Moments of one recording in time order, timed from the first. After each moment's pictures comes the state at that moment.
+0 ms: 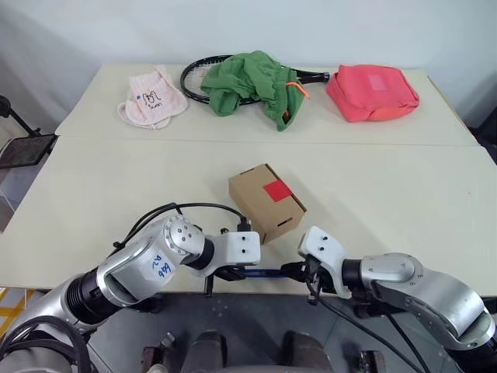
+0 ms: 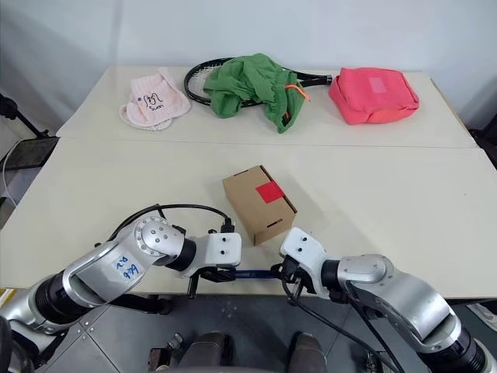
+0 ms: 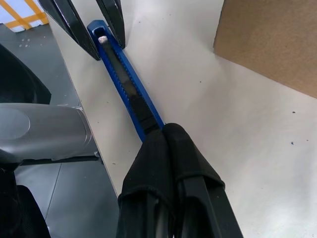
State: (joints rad) left arm -0.67 0.77 -0.65 -0.62 -0.10 1.12 -0.95; right arm -0.23 -0.78 0.25 -0.70 0.56 1.00 0.60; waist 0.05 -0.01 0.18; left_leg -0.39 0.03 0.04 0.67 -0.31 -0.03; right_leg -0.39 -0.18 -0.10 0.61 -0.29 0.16
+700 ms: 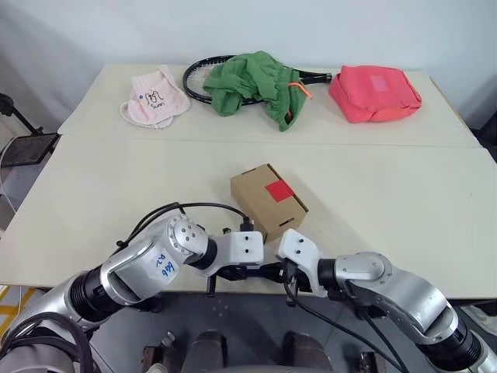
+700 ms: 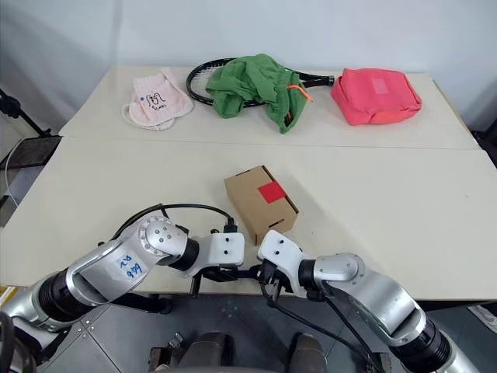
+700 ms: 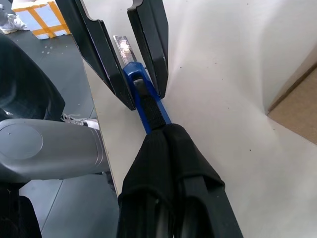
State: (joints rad) left arm -0.70 0.76 -0.68 -0.61 -0.12 1.12 -0.93; right arm -0.29 -0.67 0.38 -0.63 0.46 0.94 0.64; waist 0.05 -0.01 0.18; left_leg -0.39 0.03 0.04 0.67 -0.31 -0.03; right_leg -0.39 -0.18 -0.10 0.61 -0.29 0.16
